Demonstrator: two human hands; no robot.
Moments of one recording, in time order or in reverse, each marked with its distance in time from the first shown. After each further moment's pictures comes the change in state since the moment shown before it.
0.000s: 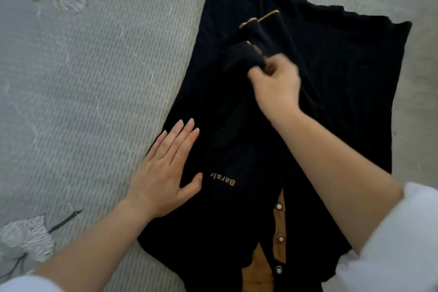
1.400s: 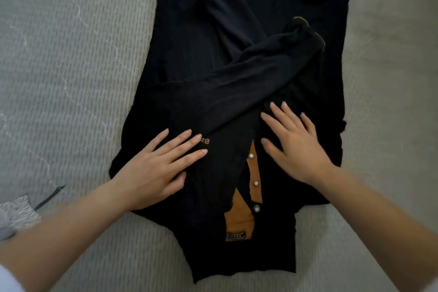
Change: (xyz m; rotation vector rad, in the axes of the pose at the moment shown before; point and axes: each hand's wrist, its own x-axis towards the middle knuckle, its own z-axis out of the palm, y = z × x) left_hand -0.032 0.016 0.001 0.166 -0.191 0.482; right_hand -0.131 0.126 -0.110 -0.748 -0.428 -0.285
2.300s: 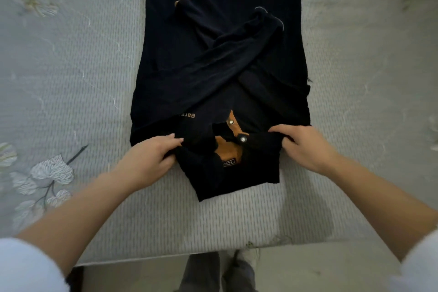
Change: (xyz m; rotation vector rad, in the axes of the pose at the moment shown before) left_hand -0.049 0.076 -0.026 -0.367 -0.060 -0.386; right_hand -0.133 0.017 0.013 0.353 -0.016 0.145
